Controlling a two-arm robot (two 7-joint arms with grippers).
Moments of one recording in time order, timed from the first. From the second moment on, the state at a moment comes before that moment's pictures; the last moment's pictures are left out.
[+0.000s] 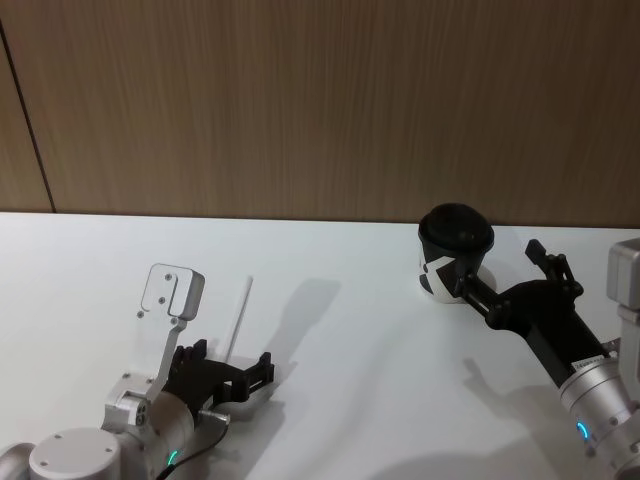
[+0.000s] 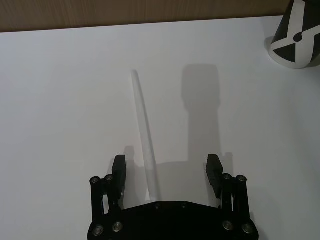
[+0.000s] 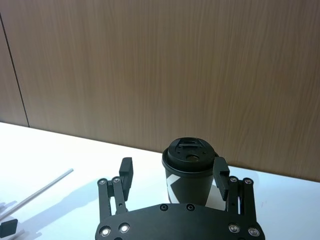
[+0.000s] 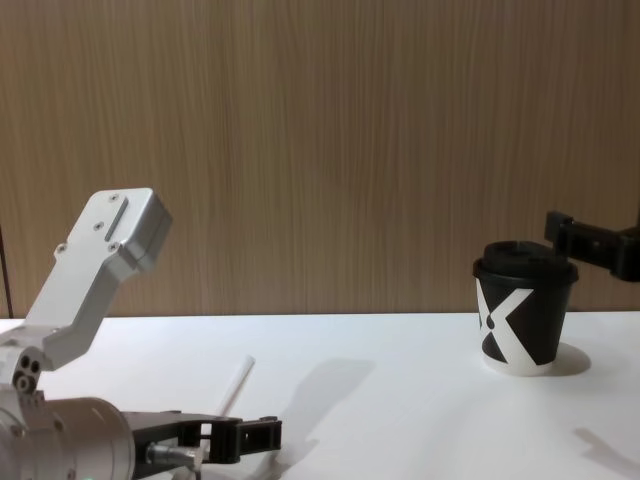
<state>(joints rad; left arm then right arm) -0.05 0.16 0.28 -1.67 -0.27 0.50 0.01 -0.01 0.34 -0.23 -1.77 0.29 0.03 0.07</state>
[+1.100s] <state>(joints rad) -0.05 0.15 0.28 -1.67 -0.27 0.50 0.01 -0.01 0.34 -0.23 -1.77 0.29 0.03 0.07</state>
